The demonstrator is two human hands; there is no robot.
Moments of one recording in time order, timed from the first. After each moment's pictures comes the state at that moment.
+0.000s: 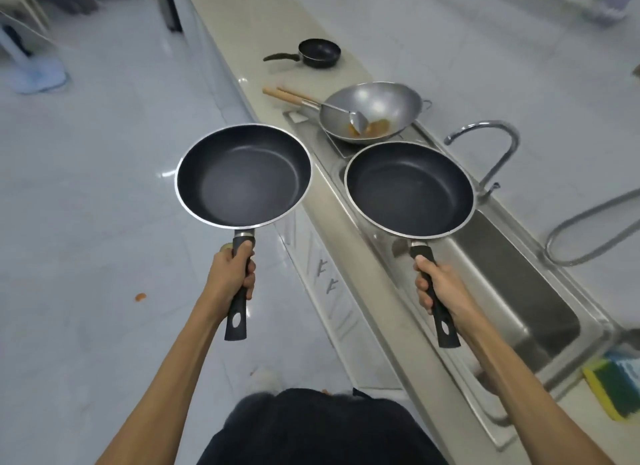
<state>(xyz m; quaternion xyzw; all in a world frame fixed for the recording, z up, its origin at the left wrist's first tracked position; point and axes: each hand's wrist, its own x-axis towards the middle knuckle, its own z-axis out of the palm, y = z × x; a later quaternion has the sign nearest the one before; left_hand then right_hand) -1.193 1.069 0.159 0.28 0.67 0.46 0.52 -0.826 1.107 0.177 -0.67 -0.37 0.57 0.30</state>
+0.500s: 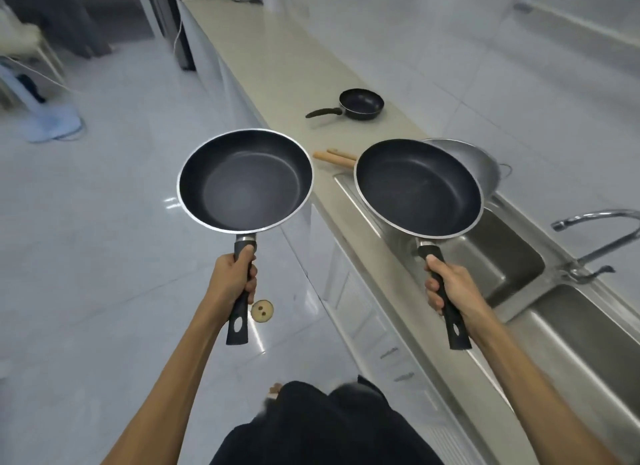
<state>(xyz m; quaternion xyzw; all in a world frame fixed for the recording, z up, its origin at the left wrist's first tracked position) -1.438 1.298 0.174 0.29 0.67 0.46 0.51 -1.054 1.336 0.175 -0.64 -0.37 0.58 0.35</state>
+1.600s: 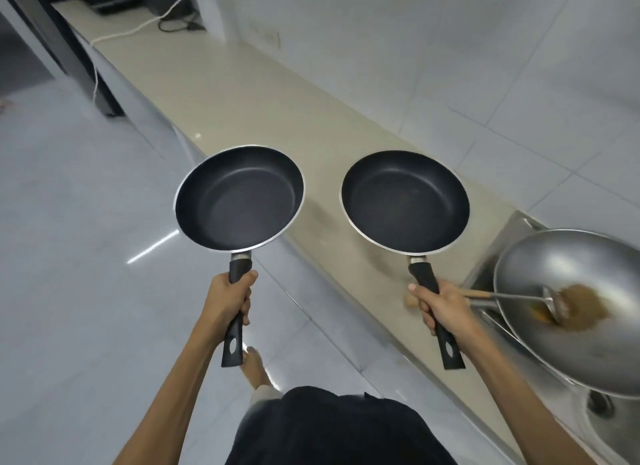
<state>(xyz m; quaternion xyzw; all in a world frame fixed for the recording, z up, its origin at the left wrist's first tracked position) -1.742 1.864 0.139 0.38 0.68 0.32 0.54 -1.355 1.803 0.129 -0.69 -0.37 0.51 0.36</state>
